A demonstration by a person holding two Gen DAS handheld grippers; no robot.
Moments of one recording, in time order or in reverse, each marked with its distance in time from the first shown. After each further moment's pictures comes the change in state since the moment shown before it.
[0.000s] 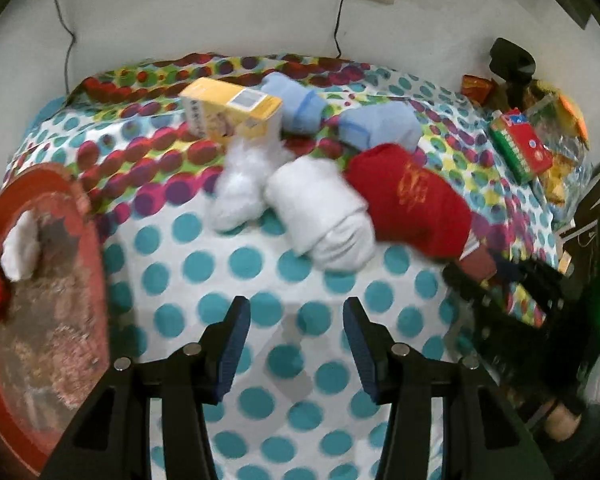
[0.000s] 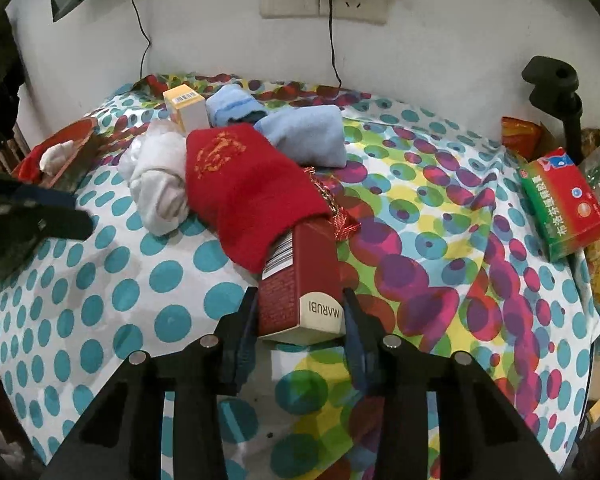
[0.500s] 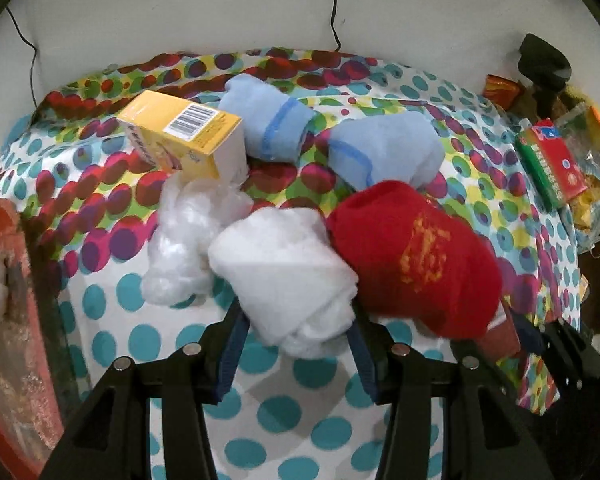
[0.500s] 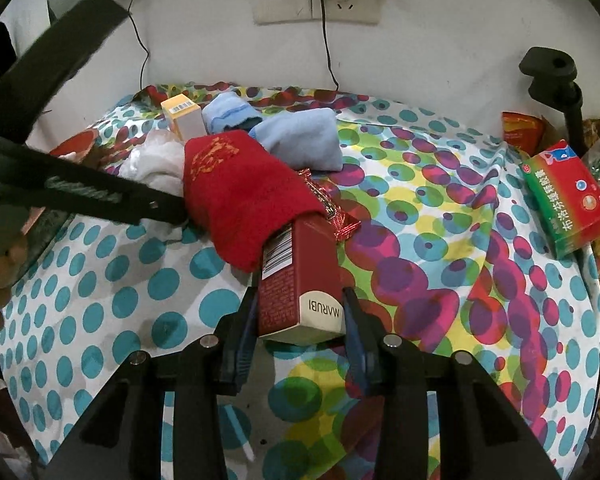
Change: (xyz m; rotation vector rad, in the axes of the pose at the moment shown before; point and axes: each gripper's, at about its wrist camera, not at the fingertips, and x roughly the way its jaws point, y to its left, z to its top) left arm 0.054 -0.020 0.045 -0.012 0.014 0.039; right arm 0.000 -0.009 0.001 0.041 -0.014 0.041
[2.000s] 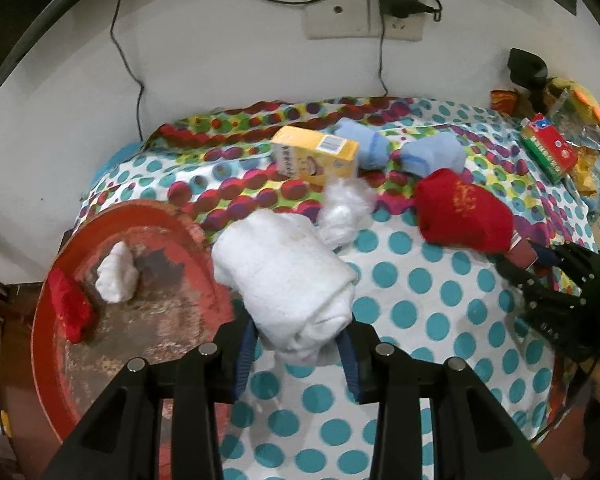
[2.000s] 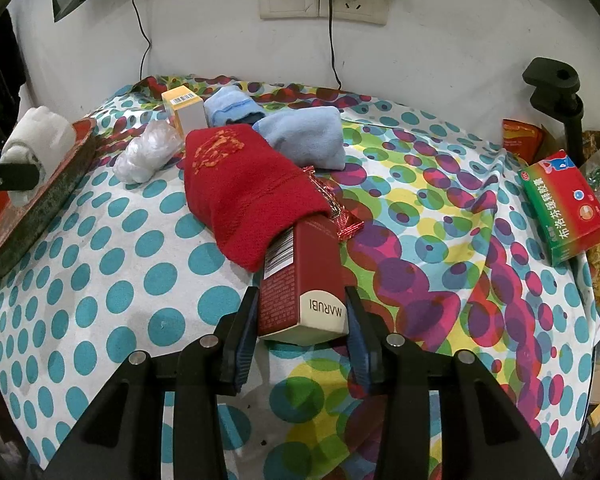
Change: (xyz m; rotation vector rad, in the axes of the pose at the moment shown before) left arm -0.104 0.063 -0.065 0.081 -0.162 0.194; right arm 0.003 0.005 0.000 -0.028 0.009 -0.032
